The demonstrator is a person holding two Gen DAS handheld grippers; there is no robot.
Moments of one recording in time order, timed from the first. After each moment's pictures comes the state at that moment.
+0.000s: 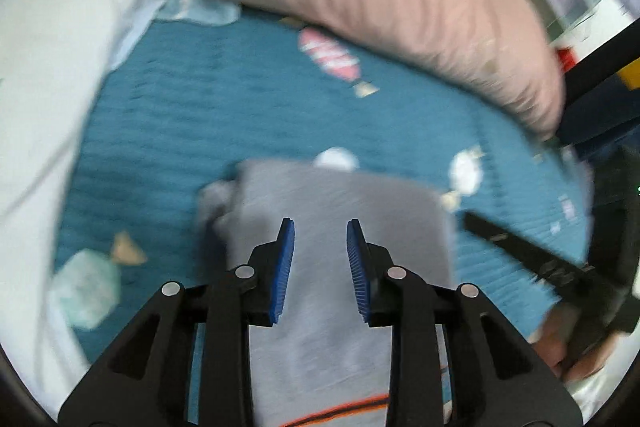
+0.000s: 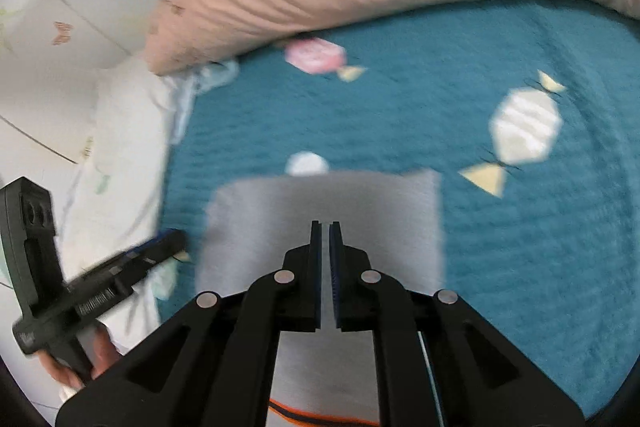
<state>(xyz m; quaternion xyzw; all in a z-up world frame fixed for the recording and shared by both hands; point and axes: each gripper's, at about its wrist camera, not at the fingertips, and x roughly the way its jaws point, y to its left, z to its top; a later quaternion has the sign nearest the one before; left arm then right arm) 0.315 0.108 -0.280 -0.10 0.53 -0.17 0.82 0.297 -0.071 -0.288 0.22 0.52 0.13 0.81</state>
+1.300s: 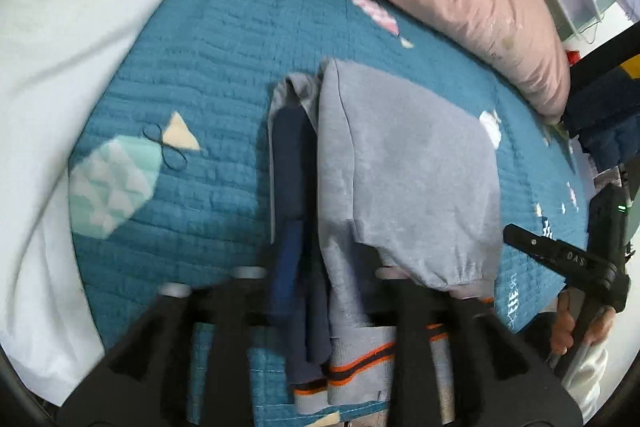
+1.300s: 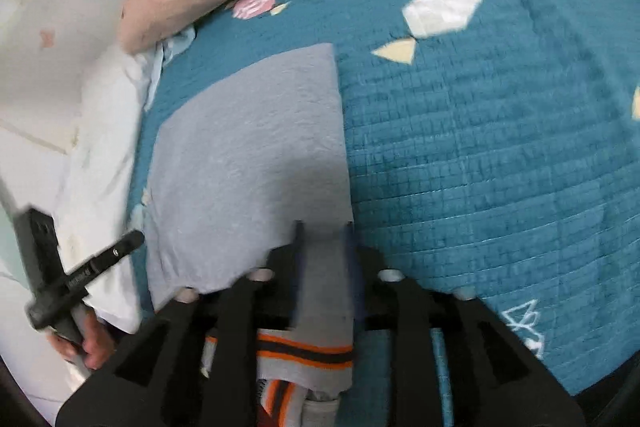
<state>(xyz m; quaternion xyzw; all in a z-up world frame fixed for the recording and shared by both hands) 0.223 0.176 -0.317 -0.12 0.55 -0.16 0.81 0.211 -0.135 -0.347 0.28 0.56 0.10 0.77</state>
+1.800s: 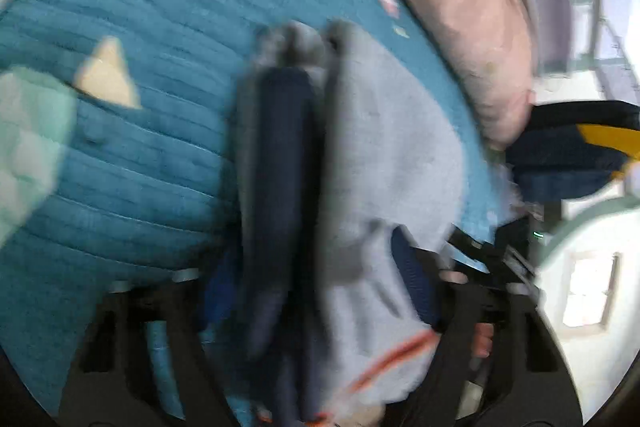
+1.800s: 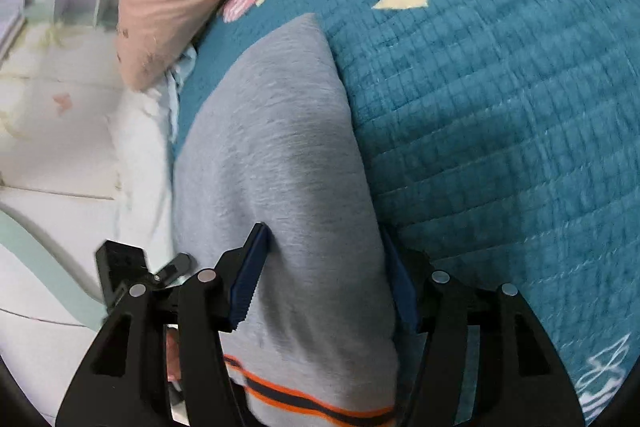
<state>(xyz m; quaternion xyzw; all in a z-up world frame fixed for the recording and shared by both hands) 0.272 0.198 -0.385 -0.29 0.60 -0.25 0.70 0.233 -0.139 -0.396 0.42 0.55 0.15 0.71</state>
